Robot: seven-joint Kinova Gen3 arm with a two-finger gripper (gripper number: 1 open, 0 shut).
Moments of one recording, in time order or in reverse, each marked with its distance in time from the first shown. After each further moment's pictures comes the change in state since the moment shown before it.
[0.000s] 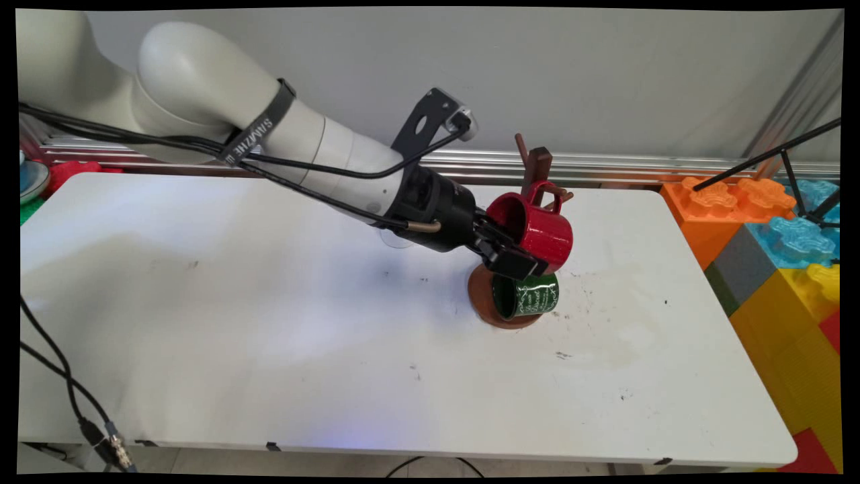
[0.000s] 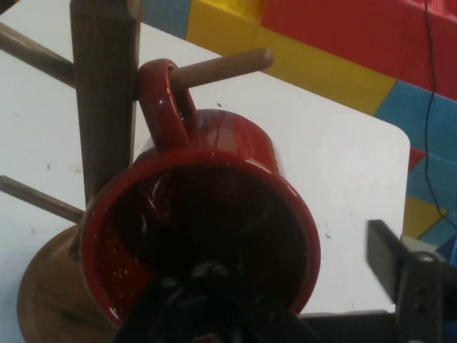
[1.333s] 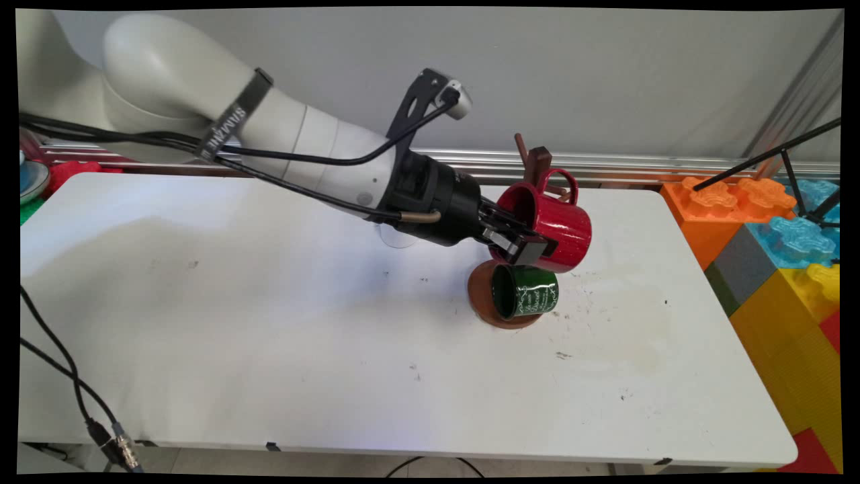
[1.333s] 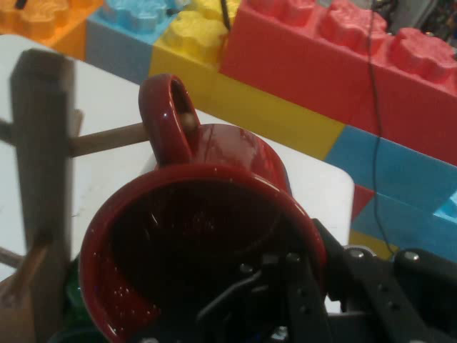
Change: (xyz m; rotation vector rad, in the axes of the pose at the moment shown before) arm 0.006 0.015 -0.018 -0.077 0.086 -0.016
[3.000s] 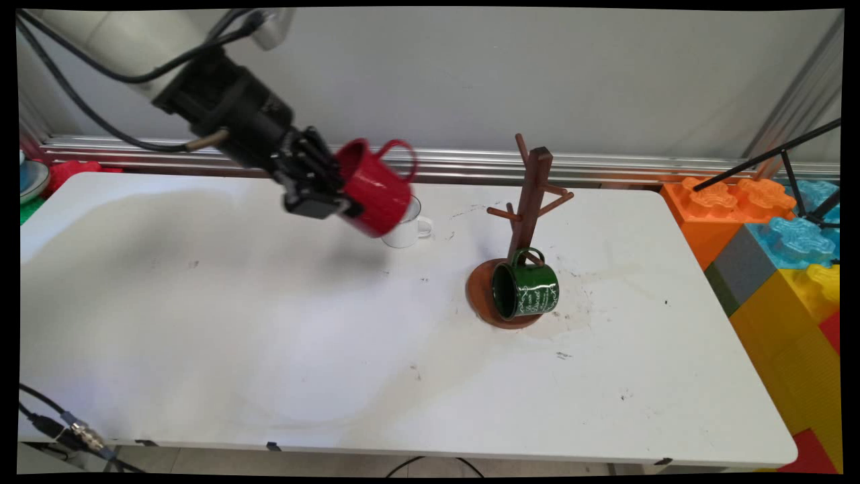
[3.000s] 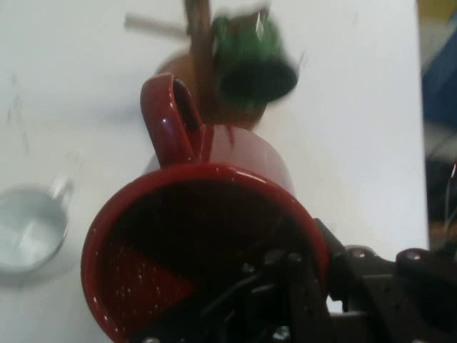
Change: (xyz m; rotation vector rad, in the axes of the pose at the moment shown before) arm 0.028 -0.056 -0.174 0.077 -0.418 0.300
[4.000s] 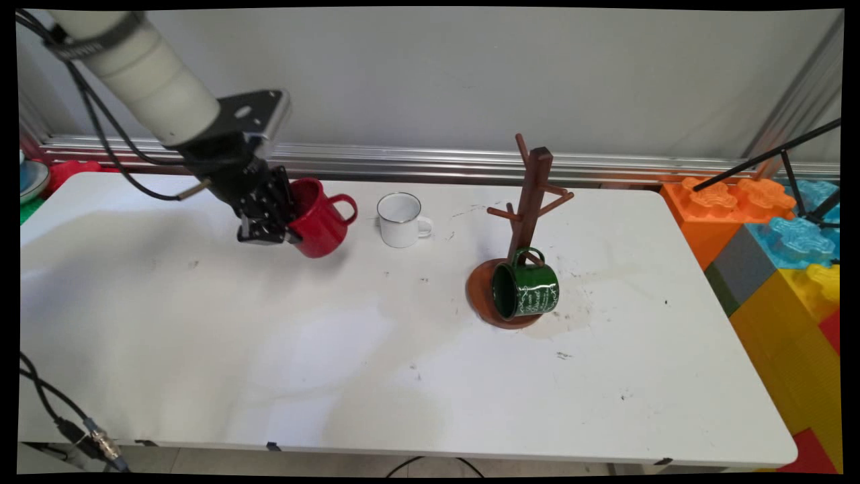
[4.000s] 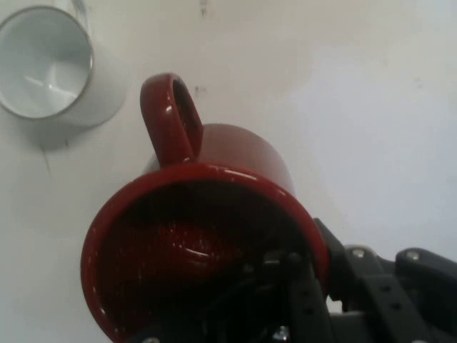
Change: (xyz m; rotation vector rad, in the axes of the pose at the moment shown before) arm -0.060 -0.057 0.050 0.027 -0.334 0.257
